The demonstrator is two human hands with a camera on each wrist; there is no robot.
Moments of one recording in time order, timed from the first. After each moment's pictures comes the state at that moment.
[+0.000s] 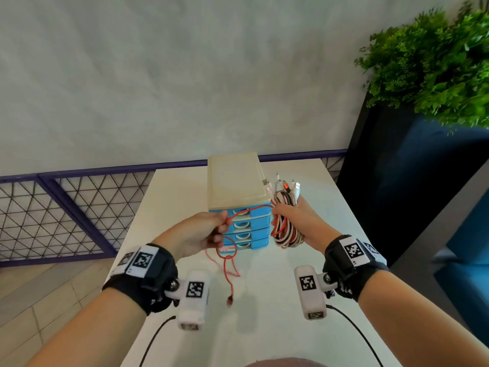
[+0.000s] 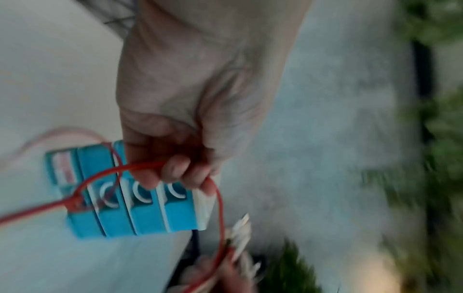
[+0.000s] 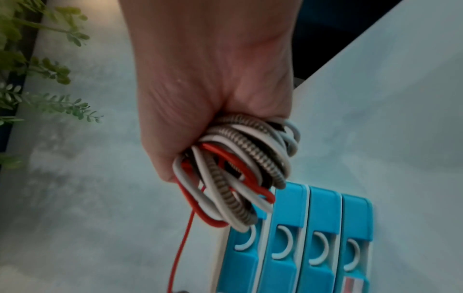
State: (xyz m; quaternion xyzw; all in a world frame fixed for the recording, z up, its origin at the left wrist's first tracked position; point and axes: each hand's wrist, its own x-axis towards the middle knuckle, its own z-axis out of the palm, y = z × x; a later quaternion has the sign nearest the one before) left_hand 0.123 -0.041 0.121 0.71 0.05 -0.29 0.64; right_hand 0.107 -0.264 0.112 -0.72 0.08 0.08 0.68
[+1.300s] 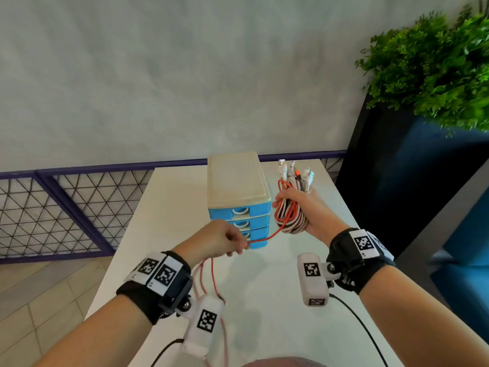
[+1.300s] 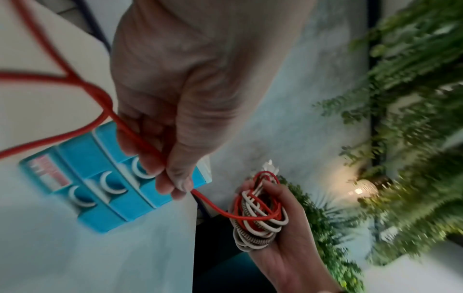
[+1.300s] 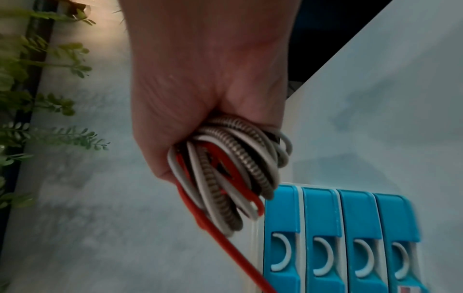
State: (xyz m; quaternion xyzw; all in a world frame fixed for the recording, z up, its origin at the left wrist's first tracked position) left_hand 0.110 -0.054 0.112 0.89 -0.12 -0.25 0.36; right_hand 0.112 -0.275 0.129 -0.63 0.08 0.05 0.77
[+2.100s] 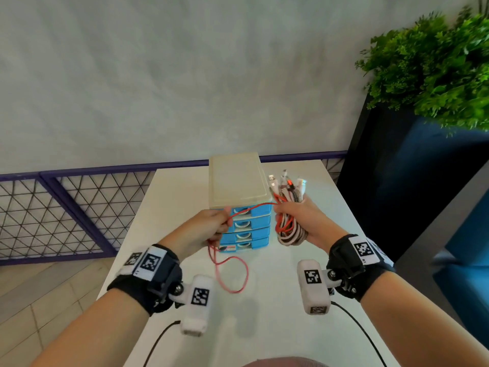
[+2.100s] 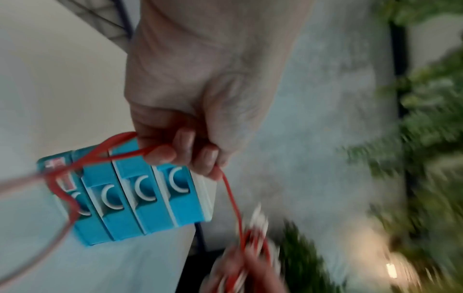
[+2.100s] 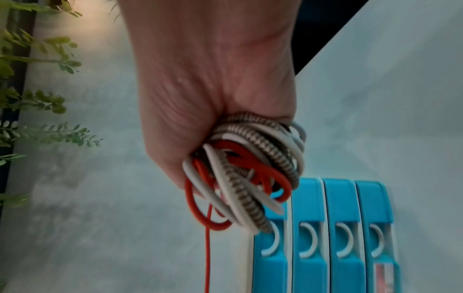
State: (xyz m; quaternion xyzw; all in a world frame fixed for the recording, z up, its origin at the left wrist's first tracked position) left_hand 0.117 -0.044 0.125 0.76 0.01 -0.24 0.60; right_hand 0.104 -0.267 0.118 -0.69 0.07 0.09 0.72
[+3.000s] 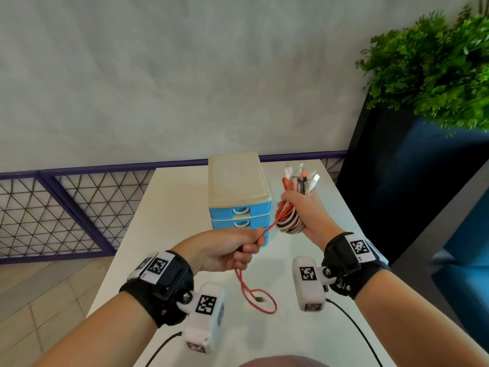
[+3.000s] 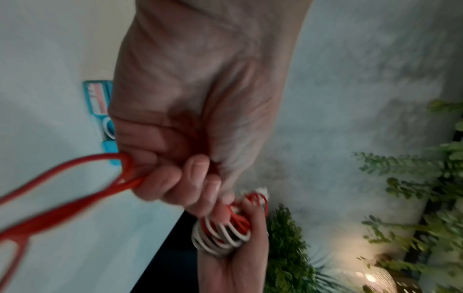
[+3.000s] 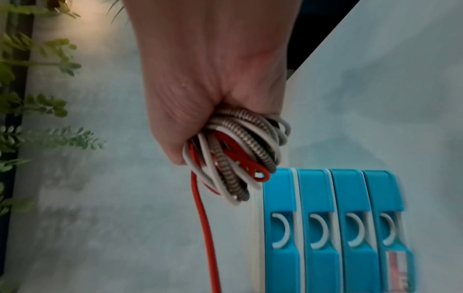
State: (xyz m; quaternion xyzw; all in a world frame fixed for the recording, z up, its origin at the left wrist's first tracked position) left_hand 0.089 -0.073 0.128 0.63 -0.03 -0.46 0.62; right_hand 0.113 -0.265 0.121 -0.63 0.15 -0.03 0.76
